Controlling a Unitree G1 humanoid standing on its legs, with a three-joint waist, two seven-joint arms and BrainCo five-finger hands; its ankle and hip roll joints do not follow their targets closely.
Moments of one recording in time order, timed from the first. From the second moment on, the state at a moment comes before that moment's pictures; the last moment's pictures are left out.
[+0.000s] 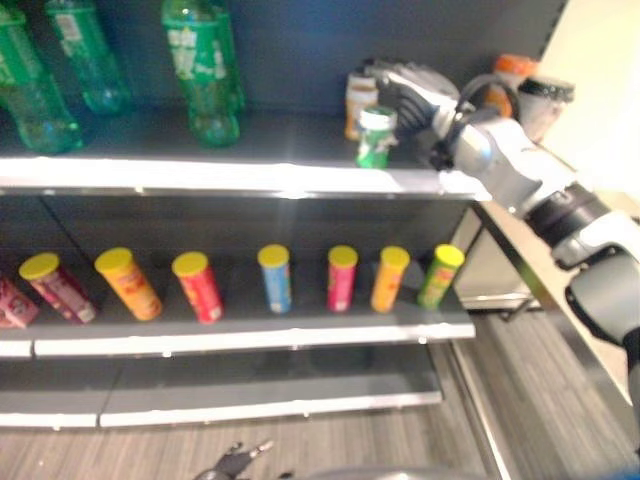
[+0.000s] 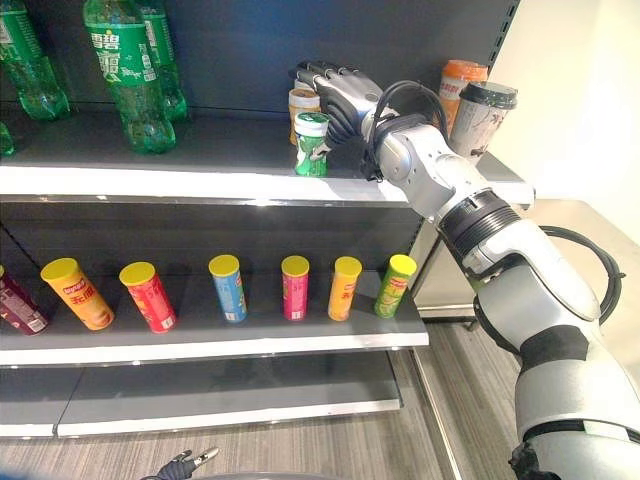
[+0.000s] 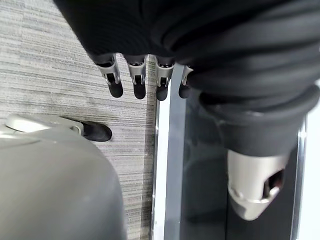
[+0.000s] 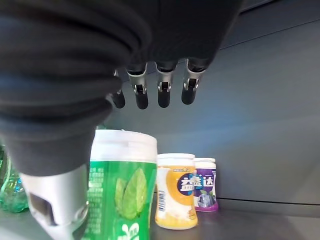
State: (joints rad) left arm 0.07 0.23 -0.16 1.21 -0.33 -0.07 0.01; right arm -1.31 -0.63 0.80 0.62 -0.31 -0.12 -0.06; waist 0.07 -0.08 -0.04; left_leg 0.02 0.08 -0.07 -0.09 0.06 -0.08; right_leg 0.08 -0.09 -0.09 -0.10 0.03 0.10
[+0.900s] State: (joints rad) left arm 0.11 0.21 -0.08 1.19 -0.32 -0.05 0.01; right arm -0.75 -0.64 0.51 0.19 0.36 -0.06 -0.03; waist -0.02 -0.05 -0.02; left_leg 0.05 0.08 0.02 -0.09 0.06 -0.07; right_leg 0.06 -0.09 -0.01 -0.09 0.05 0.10
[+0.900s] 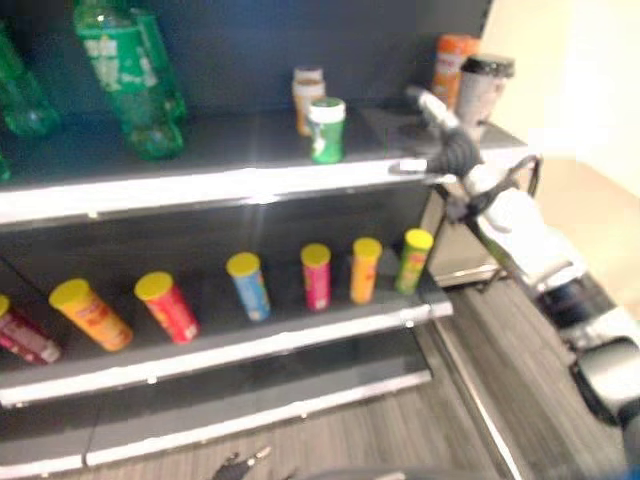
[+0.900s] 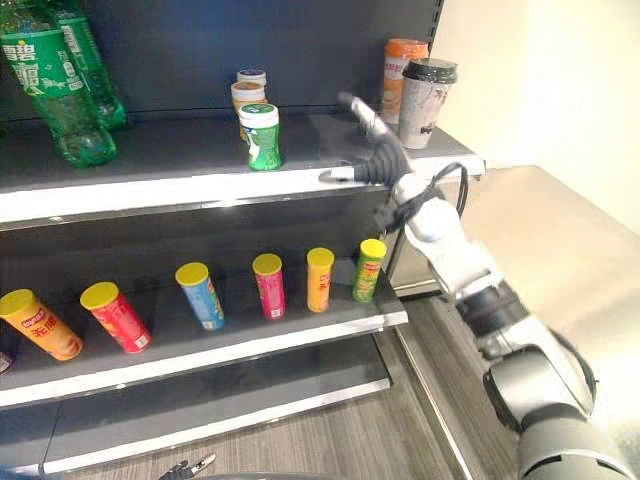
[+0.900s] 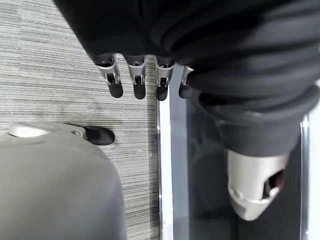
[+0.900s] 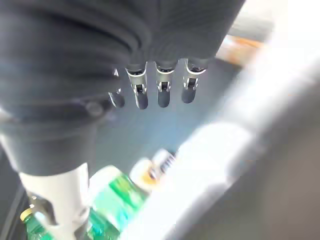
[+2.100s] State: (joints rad) left arm 0.10 0.23 -0.14 1.20 -0.30 -0.02 0.04; right arm -1.08 -0.26 0.50 0.71 0.21 0.04 -0.21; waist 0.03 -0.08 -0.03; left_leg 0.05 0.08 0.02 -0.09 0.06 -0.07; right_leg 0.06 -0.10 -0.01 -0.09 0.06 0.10
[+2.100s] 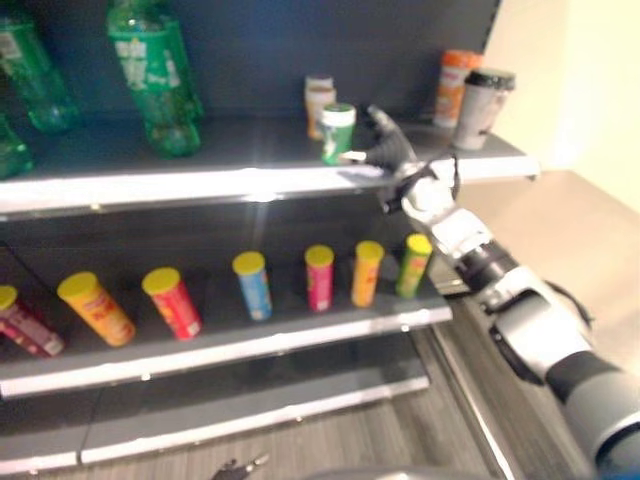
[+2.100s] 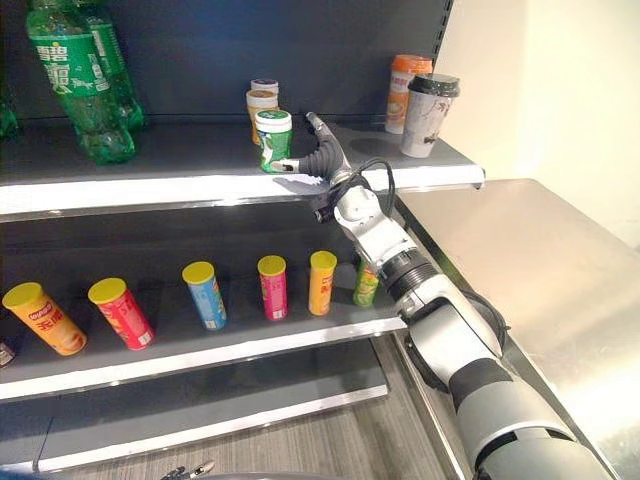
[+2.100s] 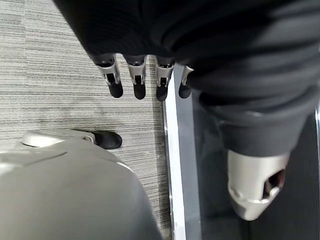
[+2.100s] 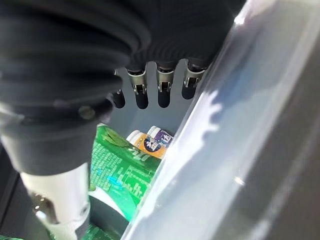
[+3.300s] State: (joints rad) left arm 0.07 0.24 -0.20 1.20 -0.25 -0.02 0.06; right arm -1.13 -0.12 0.46 0.83 0.05 0.08 -0.28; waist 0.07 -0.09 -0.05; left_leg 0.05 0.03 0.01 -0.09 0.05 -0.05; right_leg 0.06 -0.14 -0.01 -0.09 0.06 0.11
